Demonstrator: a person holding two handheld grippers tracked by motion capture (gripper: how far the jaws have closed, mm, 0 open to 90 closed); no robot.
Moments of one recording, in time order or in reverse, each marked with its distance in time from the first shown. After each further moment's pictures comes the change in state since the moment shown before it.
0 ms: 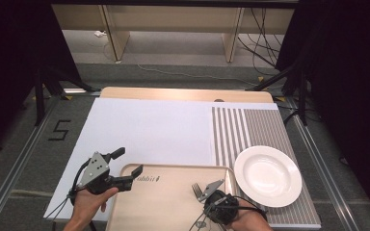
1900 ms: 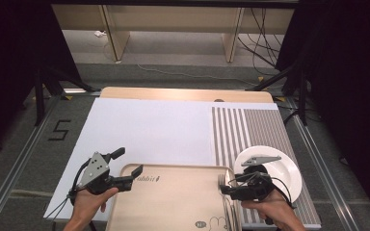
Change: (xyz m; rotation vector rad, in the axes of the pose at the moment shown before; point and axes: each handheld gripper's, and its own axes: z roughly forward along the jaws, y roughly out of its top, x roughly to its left) left arm 0.000 0.000 0.000 0.000 0.001 0.005; right arm -0.072 -0.035 -0.061 -0.355 0.008 0.433
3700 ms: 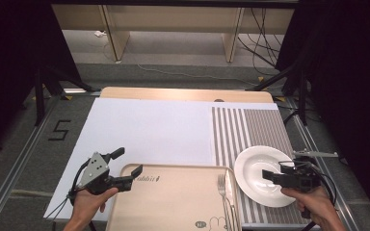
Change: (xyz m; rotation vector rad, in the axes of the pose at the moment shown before) left arm 0.000 0.000 -0.001 -0.002 0.002 0.000; right arm -0.085 -0.024 -0.065 -0.109 -0.185 0.296
